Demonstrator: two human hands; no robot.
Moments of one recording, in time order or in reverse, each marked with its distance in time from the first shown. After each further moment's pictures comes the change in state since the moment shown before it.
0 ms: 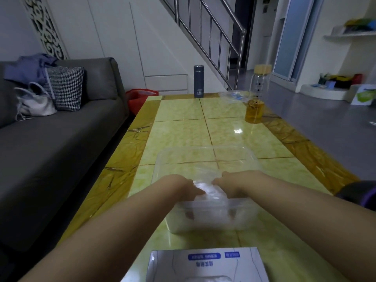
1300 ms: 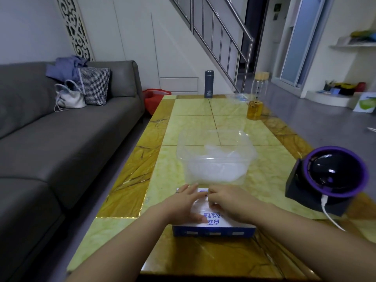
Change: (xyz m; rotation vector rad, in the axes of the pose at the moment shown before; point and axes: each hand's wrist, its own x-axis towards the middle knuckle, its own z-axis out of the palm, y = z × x) left_hand -0.128 0.011 0.159 -0.300 0.411 0.236; right_hand -0.141 -0.089 0.106 0.059 0.576 -0.402
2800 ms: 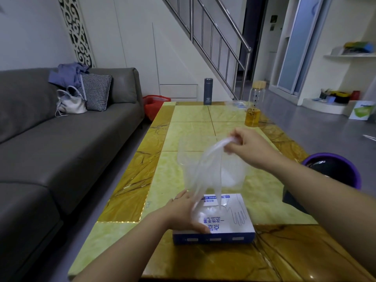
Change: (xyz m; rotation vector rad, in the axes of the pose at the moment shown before) left_hand -0.011 0.010 -0.005 -0.079 0.052 -0.028; right_hand 0.000 0.013 -0.122 0.604 0.502 0.360
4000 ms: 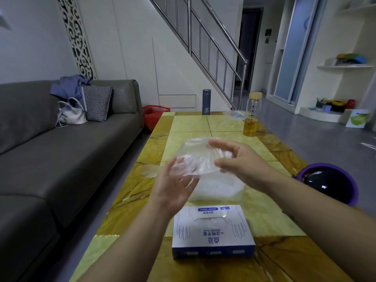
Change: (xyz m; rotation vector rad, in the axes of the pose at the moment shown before) left_hand -0.018 0.042 -0.073 -2.066 0.386 0.011; right_hand -0.014 -0.015 0.008 0.575 -0.144 0.027
